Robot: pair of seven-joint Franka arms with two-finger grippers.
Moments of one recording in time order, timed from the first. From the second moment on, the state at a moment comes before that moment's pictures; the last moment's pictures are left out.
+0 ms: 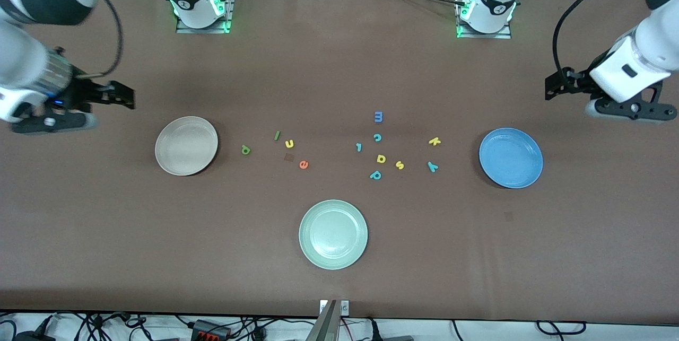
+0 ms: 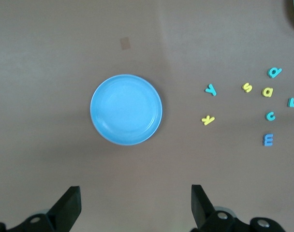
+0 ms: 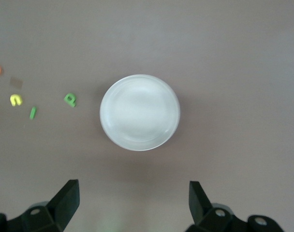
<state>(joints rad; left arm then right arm) 0.01 0.06 -0.09 -1.64 -0.01 1.60 0.02 0.15 0.11 -0.03 -1.69 -0.04 1.65 -0.05</state>
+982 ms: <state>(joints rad) -0.07 0.31 -0.10 -1.59 -0.02 1.75 0.01 0.37 0.39 -0.03 -1.94 0.04 2.12 0.00</state>
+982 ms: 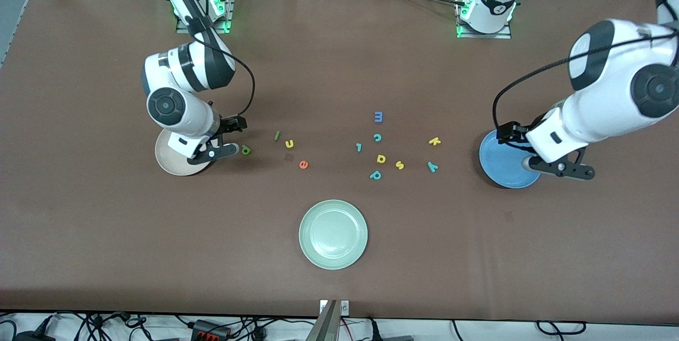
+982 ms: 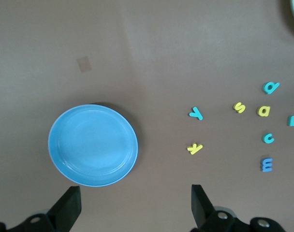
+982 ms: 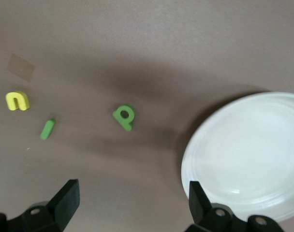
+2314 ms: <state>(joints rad) -0.26 0.67 -0.10 -1.65 -0.02 2.12 -0.49 0.38 0.56 0.00 -1.94 0.04 2.37 -0.13</state>
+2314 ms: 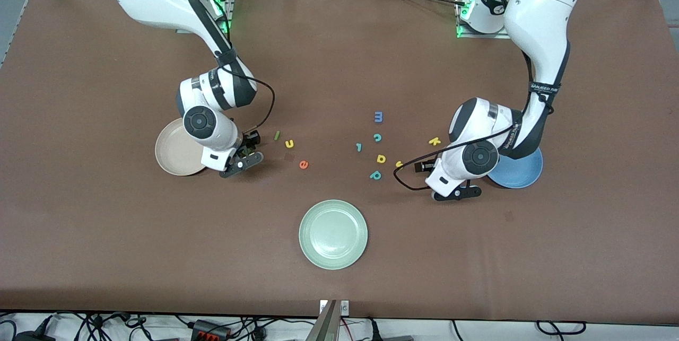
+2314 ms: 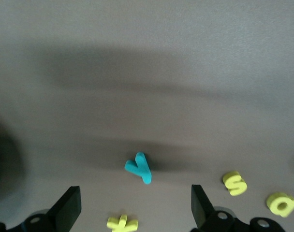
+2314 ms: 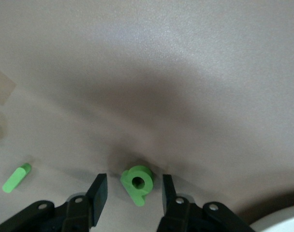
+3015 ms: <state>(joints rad) -0.27 0.68 -0.10 -1.76 -0.02 2.28 -0.49 0.39 0.57 0.00 -1.94 0.04 2.38 -0.14</state>
